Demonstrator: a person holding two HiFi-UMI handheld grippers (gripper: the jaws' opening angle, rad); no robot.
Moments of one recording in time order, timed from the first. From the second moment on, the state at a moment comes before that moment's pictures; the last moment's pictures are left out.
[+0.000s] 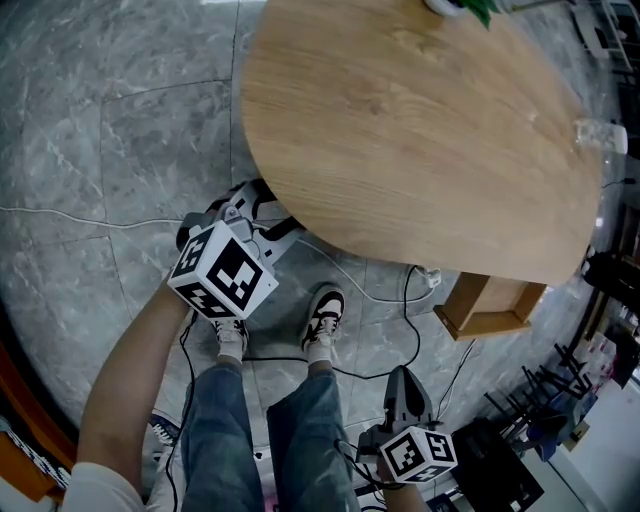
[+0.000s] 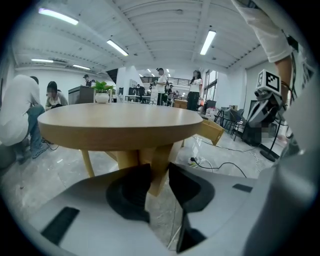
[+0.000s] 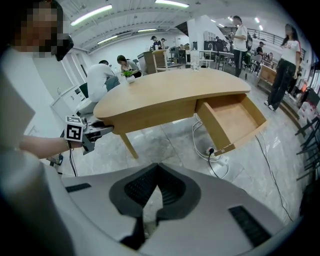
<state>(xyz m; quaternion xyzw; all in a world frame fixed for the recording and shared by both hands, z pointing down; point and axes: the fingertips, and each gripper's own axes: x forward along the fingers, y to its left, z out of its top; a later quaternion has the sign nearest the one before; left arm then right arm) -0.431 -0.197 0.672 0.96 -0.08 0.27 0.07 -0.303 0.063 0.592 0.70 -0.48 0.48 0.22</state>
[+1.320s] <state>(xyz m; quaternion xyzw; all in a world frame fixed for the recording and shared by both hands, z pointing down) -0.439 -0.173 0.663 0.96 0.01 0.26 0.02 -0.311 0.066 0.604 0.70 -0.48 0.49 0.22</state>
